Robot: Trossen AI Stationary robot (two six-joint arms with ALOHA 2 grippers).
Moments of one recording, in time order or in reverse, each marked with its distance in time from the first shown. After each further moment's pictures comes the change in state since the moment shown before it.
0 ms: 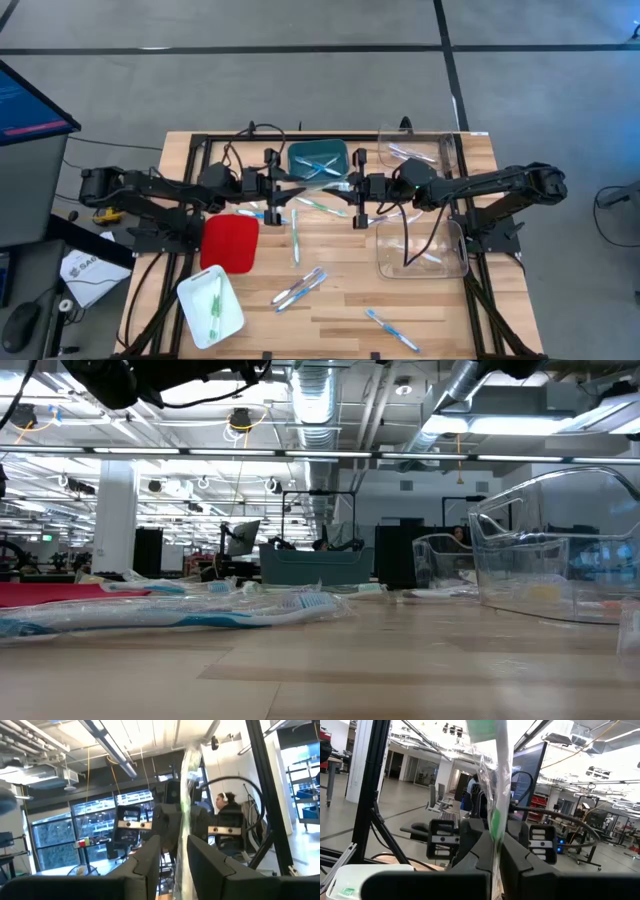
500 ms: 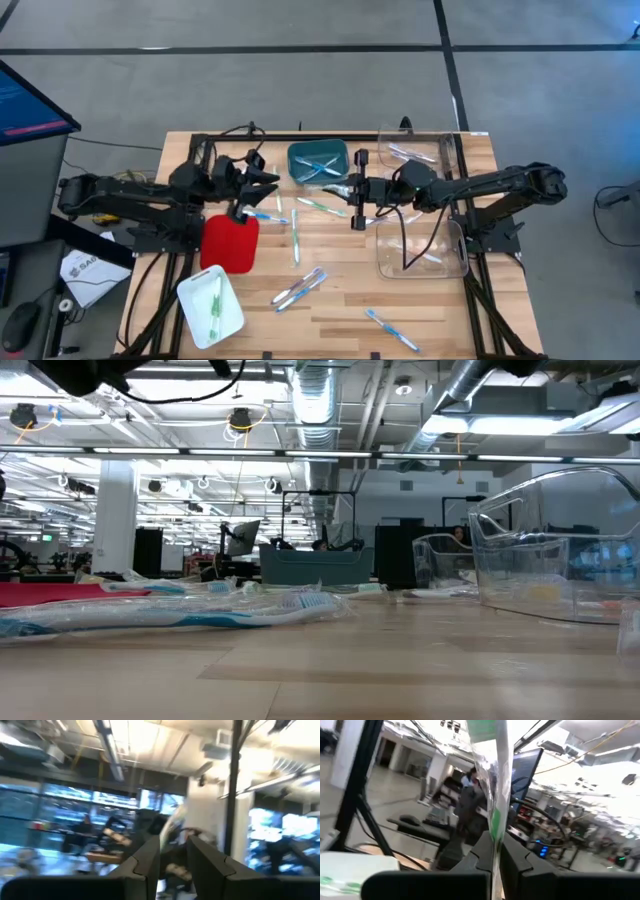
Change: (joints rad) left arm -0.002 -0.266 -0.085 -0.088 0.045 -0.423; right arm 0.025 0.000 0.000 0.001 0.046 -0.124
